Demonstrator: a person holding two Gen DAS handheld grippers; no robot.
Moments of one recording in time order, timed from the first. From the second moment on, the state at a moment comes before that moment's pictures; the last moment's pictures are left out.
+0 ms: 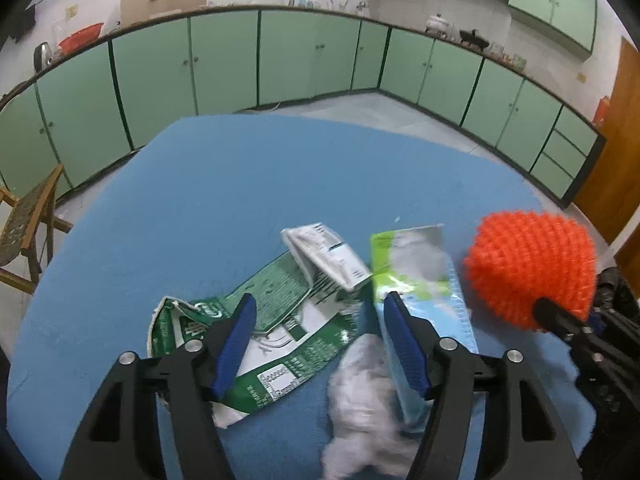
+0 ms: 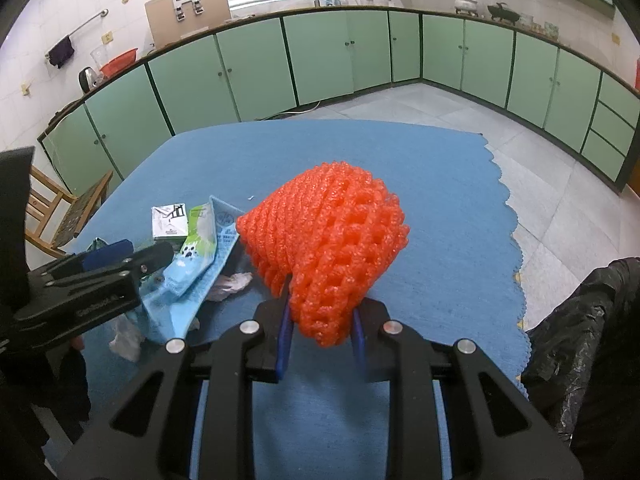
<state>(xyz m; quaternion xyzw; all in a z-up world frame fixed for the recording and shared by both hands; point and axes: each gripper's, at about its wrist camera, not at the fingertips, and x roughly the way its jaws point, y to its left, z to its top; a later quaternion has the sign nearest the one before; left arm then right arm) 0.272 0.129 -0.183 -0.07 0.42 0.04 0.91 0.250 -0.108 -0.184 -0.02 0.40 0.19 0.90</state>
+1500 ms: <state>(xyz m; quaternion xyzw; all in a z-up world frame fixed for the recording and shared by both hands) 0.211 0.141 -0.108 -0.09 0.30 0.01 0.95 0.207 -0.120 -0.125 -0.03 0.34 0.20 0.92</state>
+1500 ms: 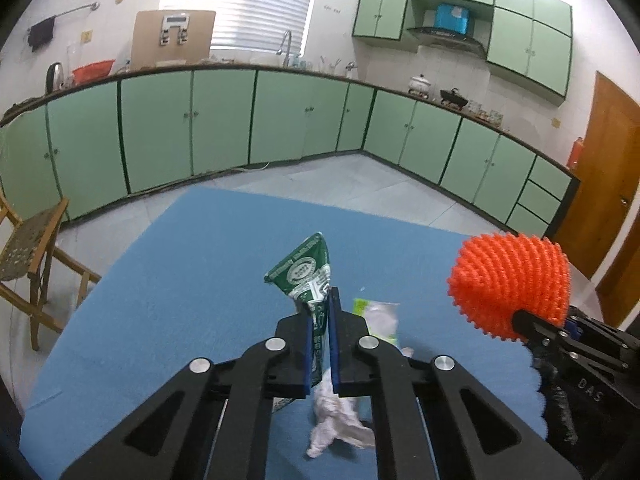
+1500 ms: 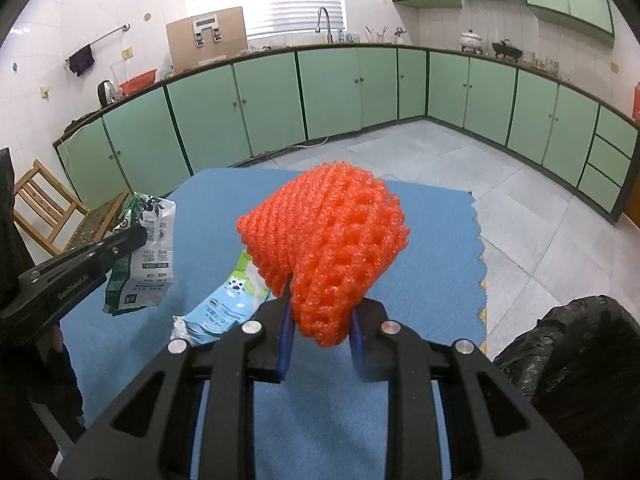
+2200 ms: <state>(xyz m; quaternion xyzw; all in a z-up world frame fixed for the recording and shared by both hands) 0.175 0.055 -0.048 -0.08 0.24 -0.08 0.96 0.152 -0.177 -0.064 -0.02 0.29 0.15 0.94</state>
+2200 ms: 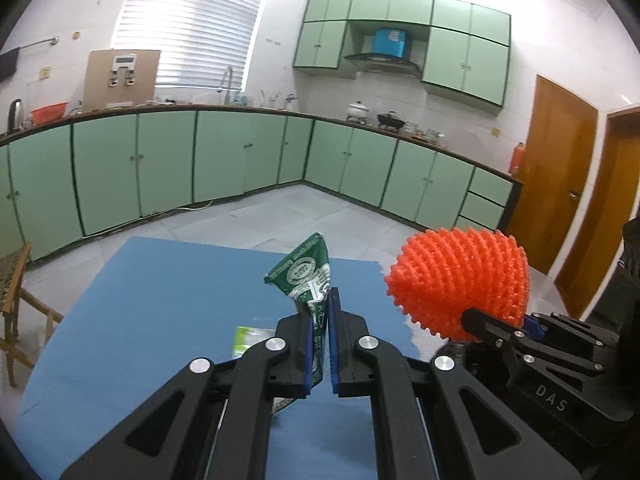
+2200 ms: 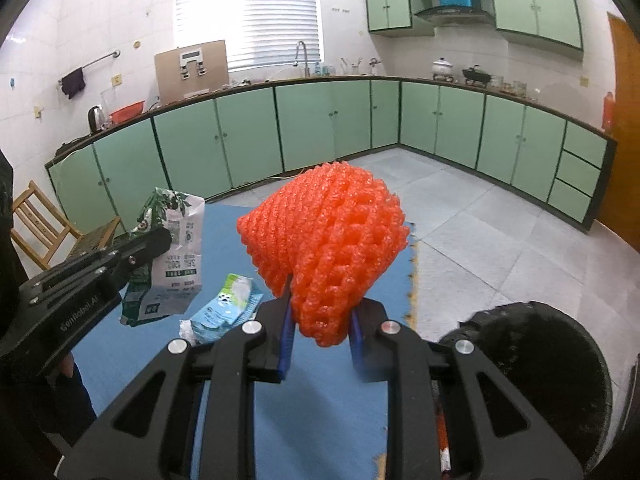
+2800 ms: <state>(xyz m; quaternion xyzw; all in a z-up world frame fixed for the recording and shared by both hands) 0.162 -0.071 -0.056 -0.06 0.25 -0.22 0.94 0.118 -0.302 -0.069 0.00 0.30 0.04 0.95</state>
